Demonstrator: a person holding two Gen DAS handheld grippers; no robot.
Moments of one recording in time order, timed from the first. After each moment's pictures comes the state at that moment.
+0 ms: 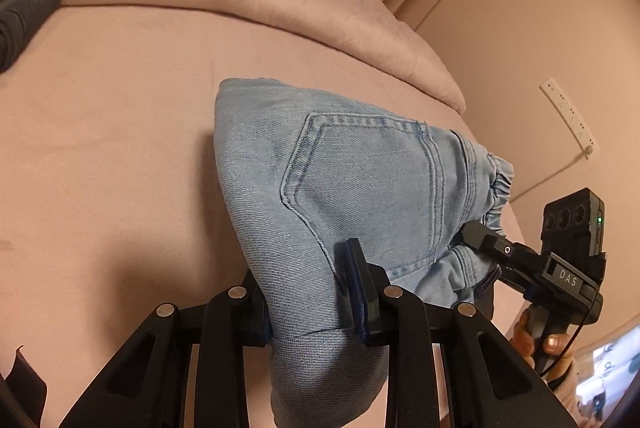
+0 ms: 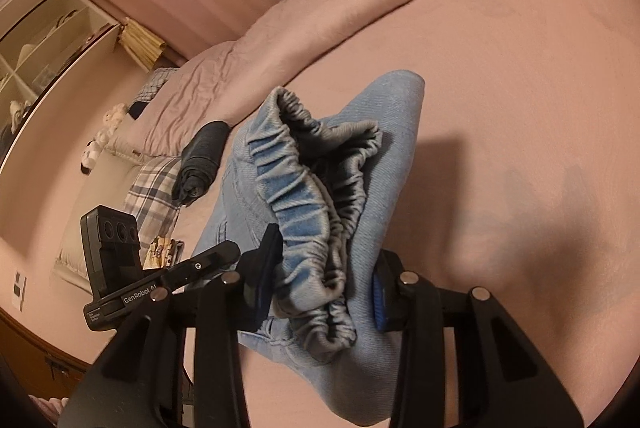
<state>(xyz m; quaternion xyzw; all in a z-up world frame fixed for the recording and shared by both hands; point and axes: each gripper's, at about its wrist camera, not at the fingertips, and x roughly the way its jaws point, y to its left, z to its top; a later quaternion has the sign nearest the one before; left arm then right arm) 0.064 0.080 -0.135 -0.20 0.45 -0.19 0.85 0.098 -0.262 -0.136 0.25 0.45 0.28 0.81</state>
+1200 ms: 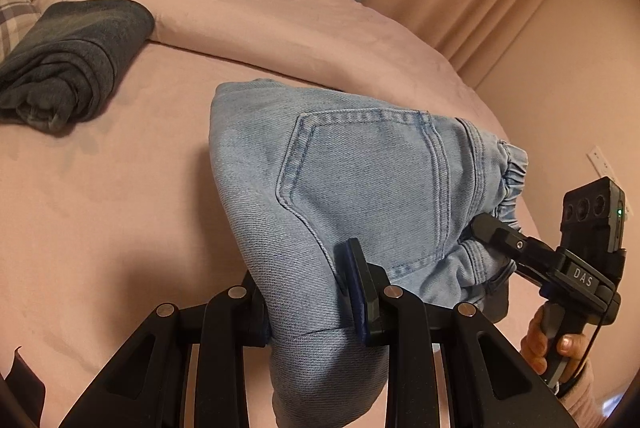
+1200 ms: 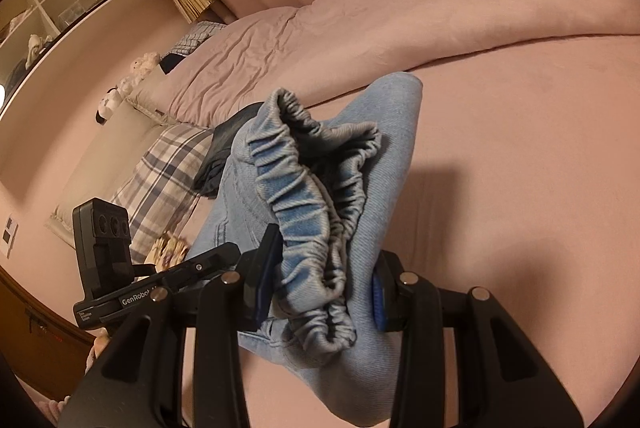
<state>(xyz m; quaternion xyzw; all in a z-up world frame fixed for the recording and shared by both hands) 0.135 0.228 -0.137 -0.22 0.41 -0.09 0.88 0.215 -0.081 -0.125 0.17 0.44 0.38 0.80</state>
